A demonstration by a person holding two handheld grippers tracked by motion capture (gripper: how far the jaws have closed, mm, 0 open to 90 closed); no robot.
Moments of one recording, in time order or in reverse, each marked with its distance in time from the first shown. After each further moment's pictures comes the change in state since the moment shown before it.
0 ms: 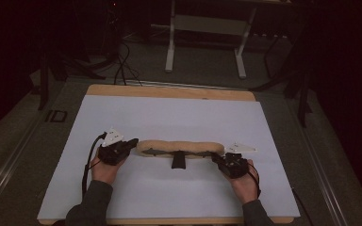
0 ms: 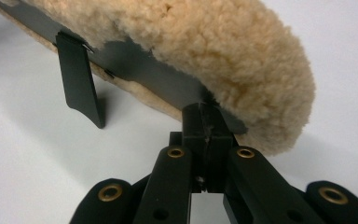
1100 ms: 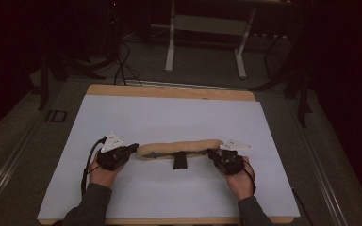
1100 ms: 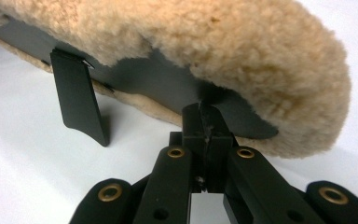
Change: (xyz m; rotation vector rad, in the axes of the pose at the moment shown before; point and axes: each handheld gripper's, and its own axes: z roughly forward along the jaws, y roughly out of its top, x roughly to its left) left arm -0.009 -0.006 -0.011 0.015 -0.036 0.041; right arm 0.004 0.008 0.012 -0.010 -0.007 0.000
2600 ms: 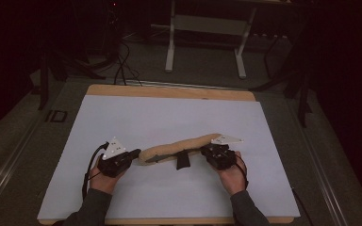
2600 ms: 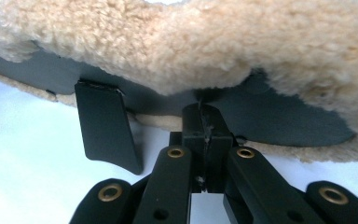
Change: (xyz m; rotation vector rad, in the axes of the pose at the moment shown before) left arm -0.018 -0.004 -0.008 0.011 -0.021 0.032; right arm 0.014 0.020 0.015 0.019 0.013 -0.009
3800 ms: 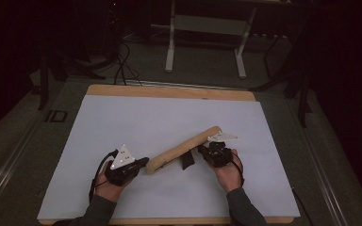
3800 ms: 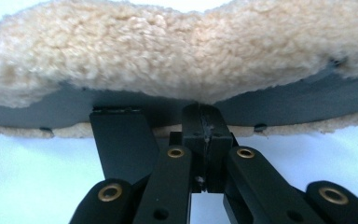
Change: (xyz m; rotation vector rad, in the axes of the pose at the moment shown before) left arm -0.030 -0.002 0.003 0.014 -0.067 0.066; right arm 0.004 0.007 0.009 -0.001 0.003 0.016
